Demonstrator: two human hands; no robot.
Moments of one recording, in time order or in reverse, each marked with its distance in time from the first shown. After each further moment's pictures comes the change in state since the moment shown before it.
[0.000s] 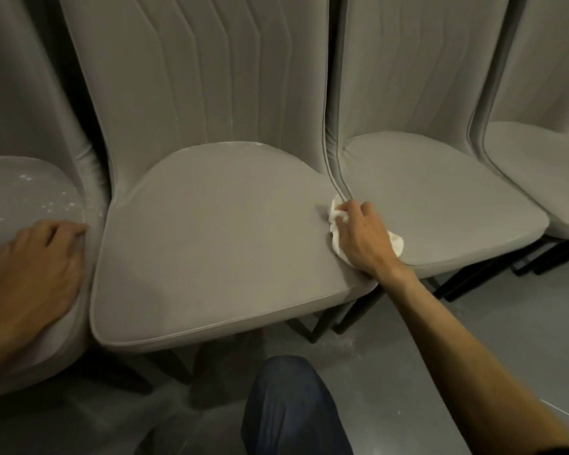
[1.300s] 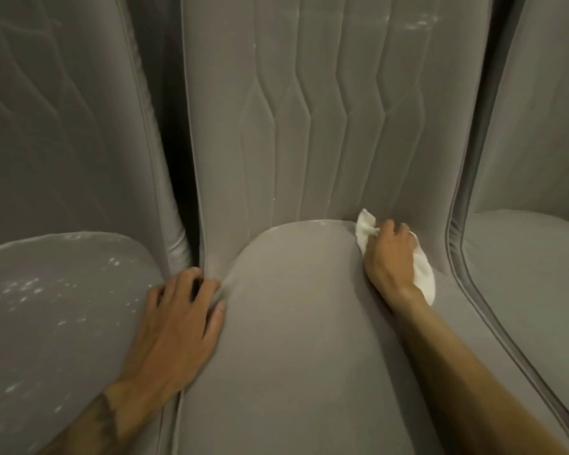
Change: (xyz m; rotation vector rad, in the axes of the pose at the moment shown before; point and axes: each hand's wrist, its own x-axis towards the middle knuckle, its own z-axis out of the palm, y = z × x) left_hand 0.096 0.017 0.038 -0.082 0.047 0.144; right_hand 0.185 -0.128 0.095 -0.117 0.109 0.170
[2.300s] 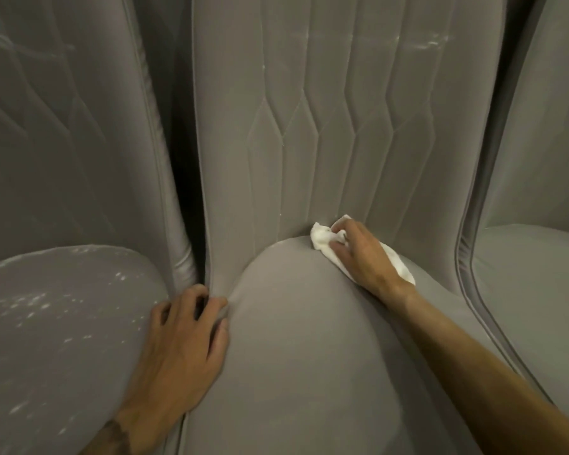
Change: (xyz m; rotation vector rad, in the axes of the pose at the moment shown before) left_hand 0.000 -0.008 0.022 -0.018 0.087 -0.011; right_hand 0.026 -0.025 0.002 0.245 -0.204 -0.410
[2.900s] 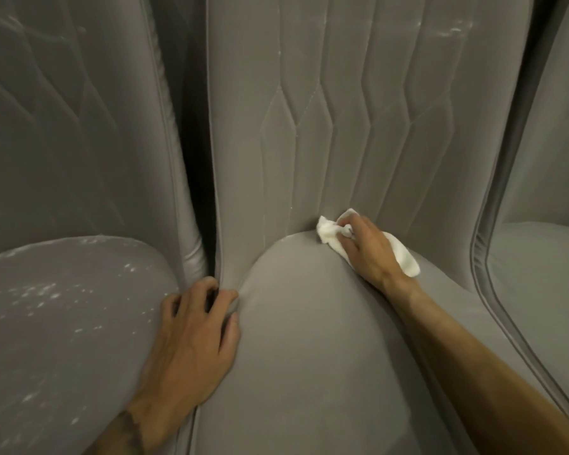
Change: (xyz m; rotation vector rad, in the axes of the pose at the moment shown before) left_hand -0.001 0.002 -0.004 -0.019 -0.020 -0.014; right_hand 0.009 -0.001 0.021 0.150 0.084 -0.120
